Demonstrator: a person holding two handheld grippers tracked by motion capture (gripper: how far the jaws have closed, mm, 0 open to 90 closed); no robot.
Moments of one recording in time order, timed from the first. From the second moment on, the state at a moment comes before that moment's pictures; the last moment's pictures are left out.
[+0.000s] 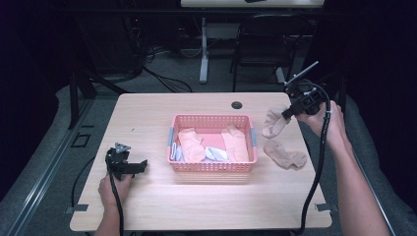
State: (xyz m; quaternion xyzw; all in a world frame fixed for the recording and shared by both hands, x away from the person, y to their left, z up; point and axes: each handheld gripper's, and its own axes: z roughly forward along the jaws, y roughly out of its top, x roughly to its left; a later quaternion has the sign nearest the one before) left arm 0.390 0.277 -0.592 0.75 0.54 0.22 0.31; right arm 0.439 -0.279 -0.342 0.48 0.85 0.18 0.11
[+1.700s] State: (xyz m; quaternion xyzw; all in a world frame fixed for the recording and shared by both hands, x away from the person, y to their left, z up) left arm 0.390 0.277 -0.592 0.75 0.54 0.22 0.31; right arm 0.461 -0.309 -0.451 0.54 0.84 0.11 0.05
